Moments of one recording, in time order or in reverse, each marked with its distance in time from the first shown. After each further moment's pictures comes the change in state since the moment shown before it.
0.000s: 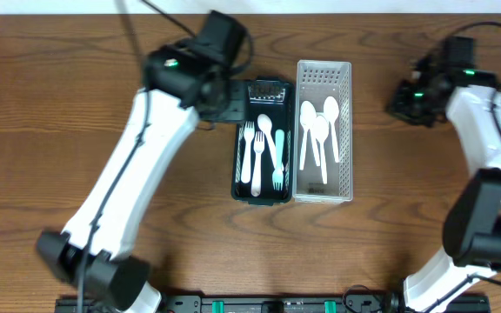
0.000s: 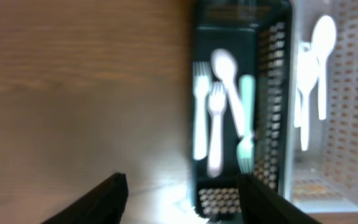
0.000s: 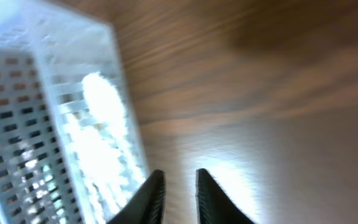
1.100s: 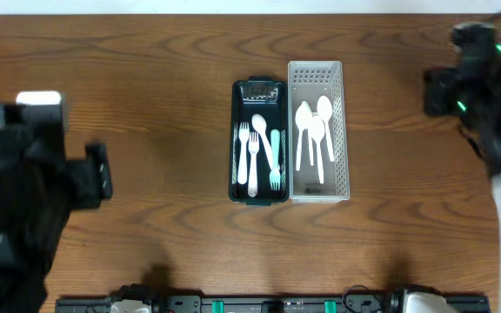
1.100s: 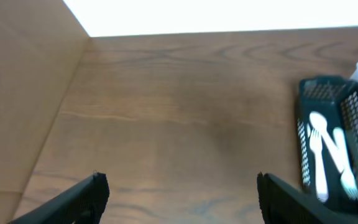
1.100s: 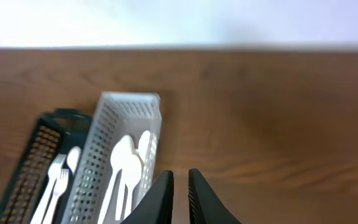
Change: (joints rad) left arm 0.325 -0.658 0.012 -0.145 -0.213 0.357; right arm 0.006 -0.656 0.023 -0.039 0.062 -0.321
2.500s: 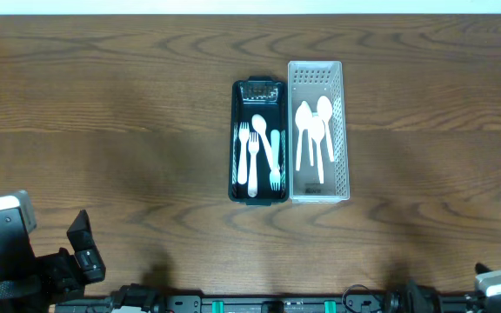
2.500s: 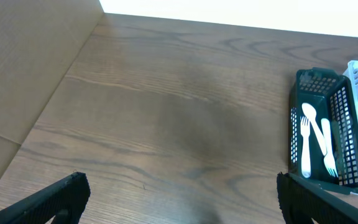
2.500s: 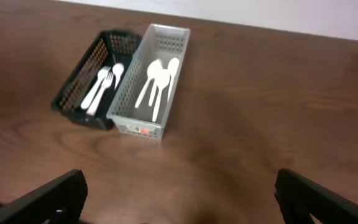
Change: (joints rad) left arm 0.000 -0.213 0.001 -0.185 -0.015 -0.136; right arm 0.003 -0.808 0.007 -0.737 -0.001 -0.110
